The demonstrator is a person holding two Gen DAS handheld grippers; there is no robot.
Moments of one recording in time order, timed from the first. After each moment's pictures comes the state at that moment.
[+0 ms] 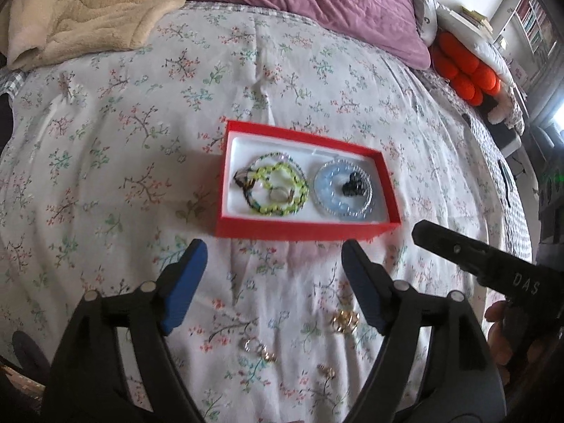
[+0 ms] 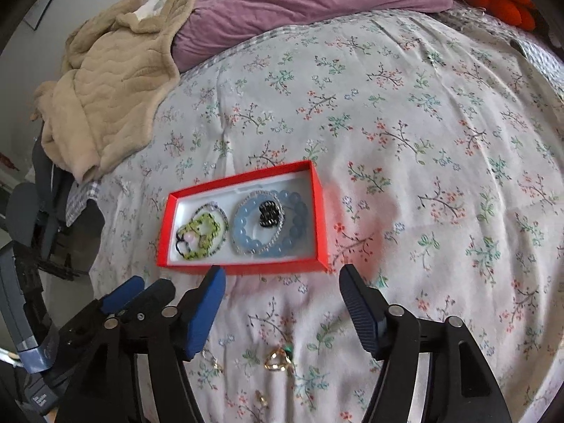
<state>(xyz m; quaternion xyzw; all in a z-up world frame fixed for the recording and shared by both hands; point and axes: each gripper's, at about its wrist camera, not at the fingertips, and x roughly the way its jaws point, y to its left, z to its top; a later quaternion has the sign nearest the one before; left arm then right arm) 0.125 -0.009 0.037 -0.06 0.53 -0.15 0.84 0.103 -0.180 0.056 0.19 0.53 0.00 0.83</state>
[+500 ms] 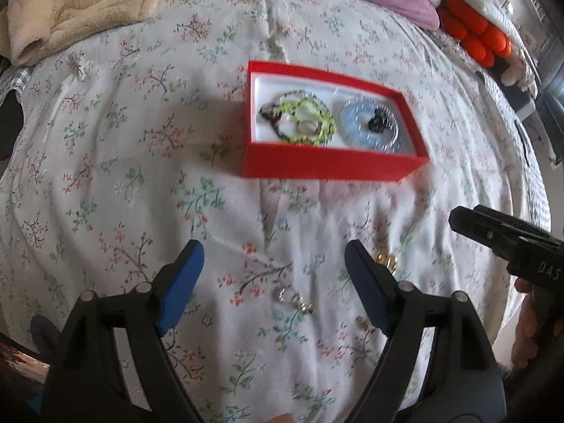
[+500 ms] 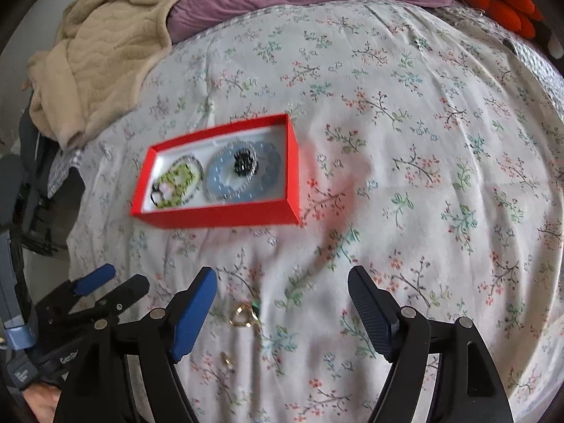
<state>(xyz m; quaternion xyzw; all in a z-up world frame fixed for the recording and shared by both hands) 0.098 0.001 0.017 0.00 0.57 -0.14 0.81 0.072 -0.175 0.042 0.14 0.56 -0.02 0.81</state>
